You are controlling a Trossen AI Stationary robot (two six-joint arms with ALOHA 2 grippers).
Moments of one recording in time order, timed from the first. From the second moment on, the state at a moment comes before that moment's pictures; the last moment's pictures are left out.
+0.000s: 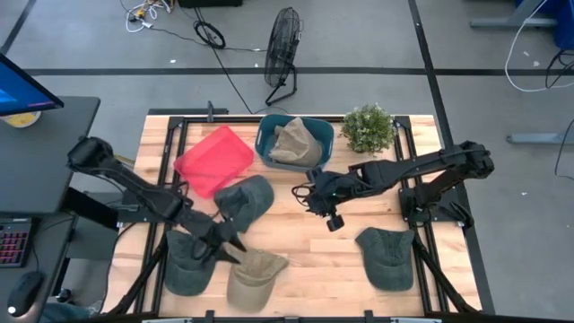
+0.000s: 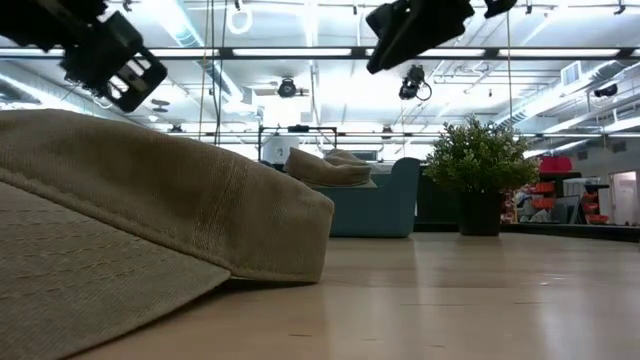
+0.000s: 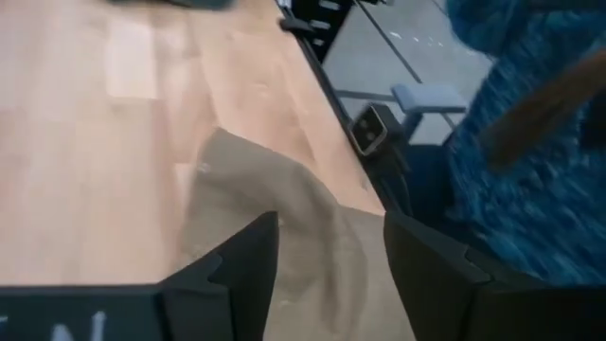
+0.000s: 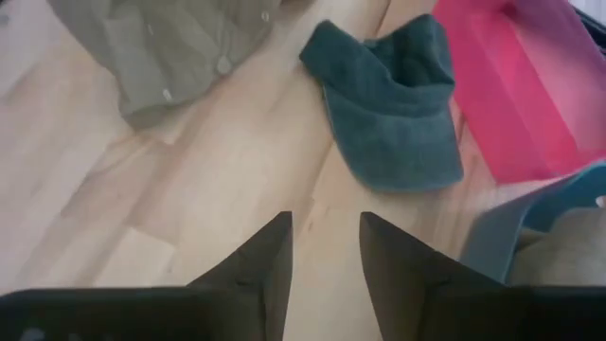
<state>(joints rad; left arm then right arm) -0.53 1.19 0.49 0.27 0.02 -0.41 0.16 1.51 1.23 -0.57 0.04 -0.35</state>
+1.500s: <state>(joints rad) -0.54 1.49 0.49 0.65 0.00 -0.48 0.19 1.51 1.23 -0.55 0.04 -0.27</state>
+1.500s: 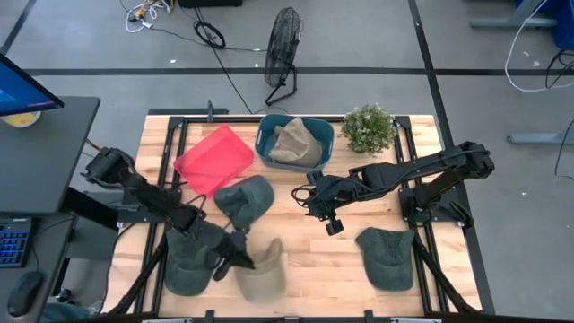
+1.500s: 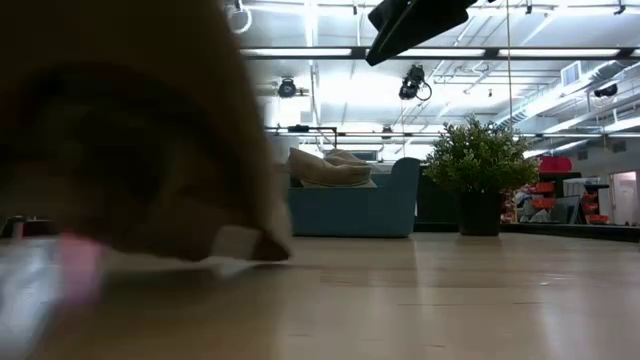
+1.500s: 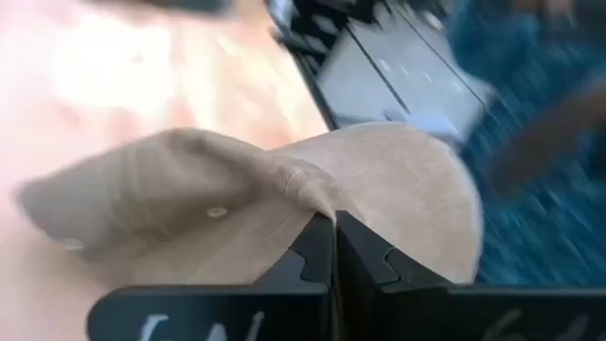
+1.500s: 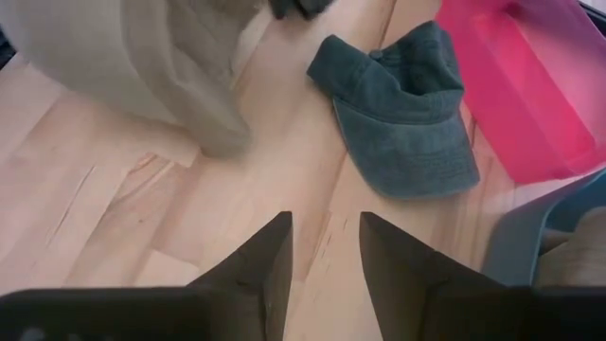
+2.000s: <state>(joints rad) -0.22 1.23 0.49 0.65 -0.16 -0.22 0.26 1.51 1.22 -0.73 0.04 -0.02</state>
